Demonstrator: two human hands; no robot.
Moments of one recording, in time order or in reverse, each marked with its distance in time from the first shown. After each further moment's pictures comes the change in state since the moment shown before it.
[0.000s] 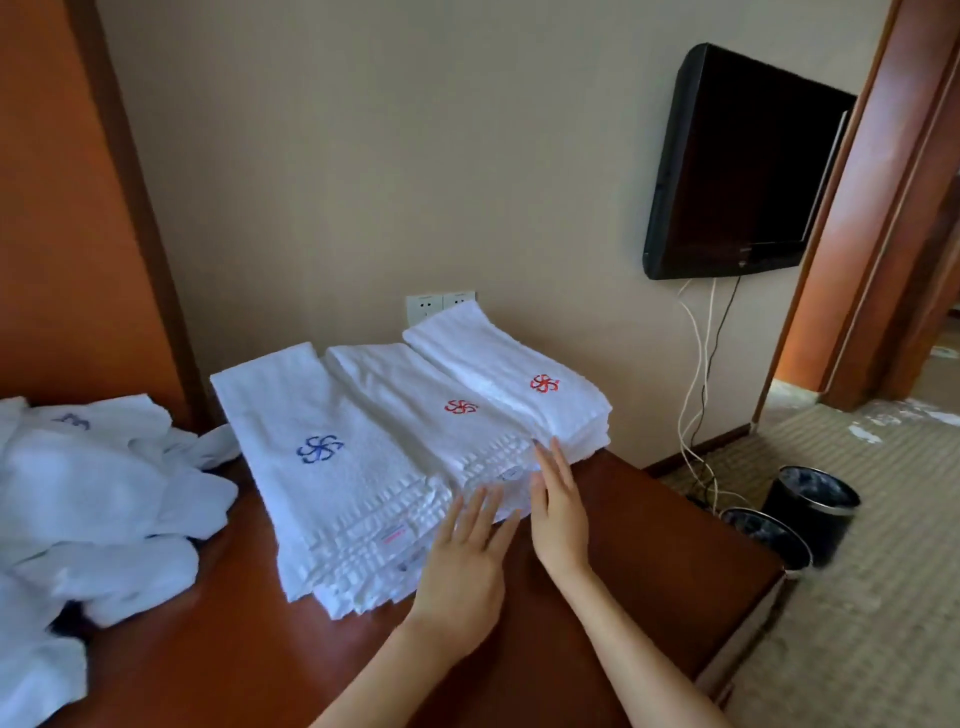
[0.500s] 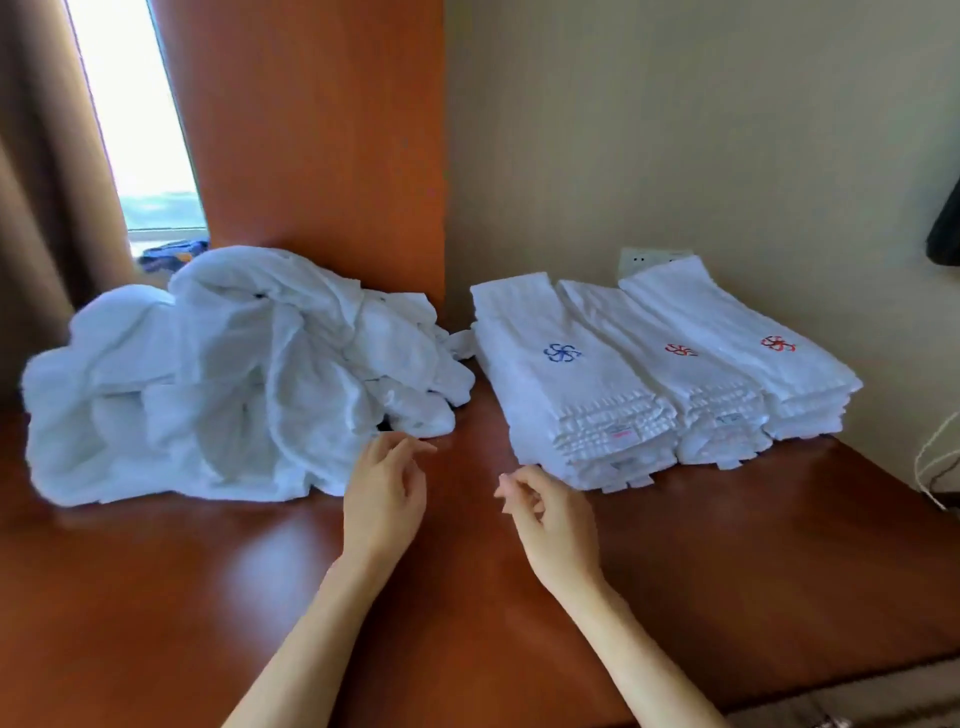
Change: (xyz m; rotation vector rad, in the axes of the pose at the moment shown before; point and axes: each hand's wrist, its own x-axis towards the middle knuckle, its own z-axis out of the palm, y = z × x) left_hand -0.222 -0.130 -0.071 -0.222 0.552 -0.797; right_hand -0.168 -0.177 0.083 0.143 -0.443 -0.267
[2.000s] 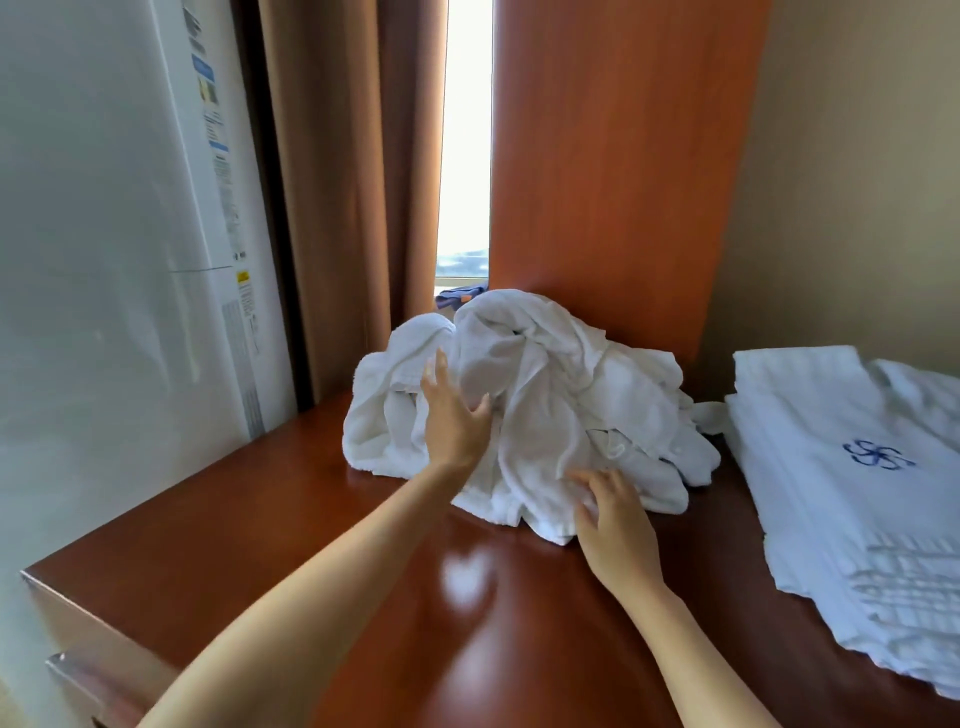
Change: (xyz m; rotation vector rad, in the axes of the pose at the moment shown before) left_hand 0.084 -0.070 -0.107 -0.010 0.417 -0.405; right_hand 0.080 -0.032 0.149 0.083 -0.317 -0.247
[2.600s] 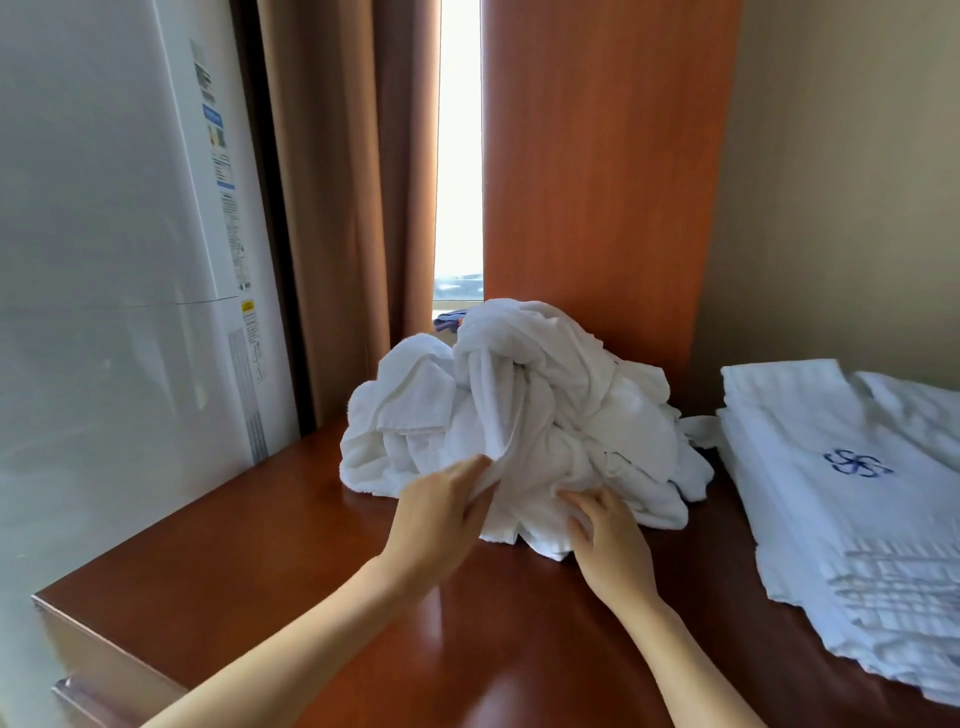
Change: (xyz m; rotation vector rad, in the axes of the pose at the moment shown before) left_hand -0.074 -0.005 -0.056 0.356 -0.175 0.594; right_hand -0.003 0.006 0.000 0.031 -0.014 -0.009
